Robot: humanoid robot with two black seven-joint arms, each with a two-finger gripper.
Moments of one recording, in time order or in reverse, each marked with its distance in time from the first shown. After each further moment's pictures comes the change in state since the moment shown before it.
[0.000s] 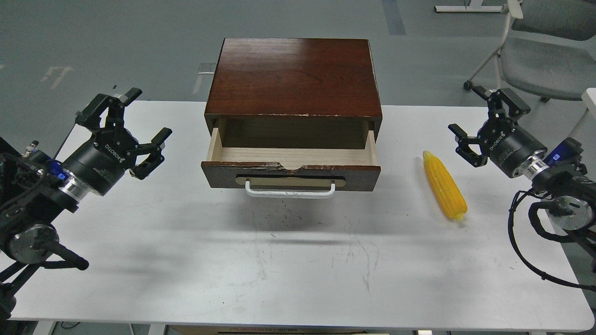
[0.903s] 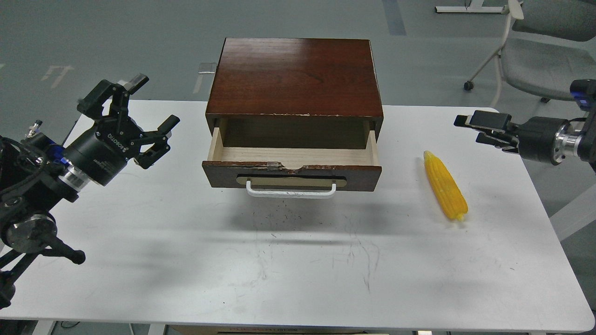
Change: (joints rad) left arm -0.055 0.002 -0.001 -0.004 0.085 -0.087 -0.041; right arm 0.294 -0.194 -0.231 0.058 -1.063 0.000 0.000
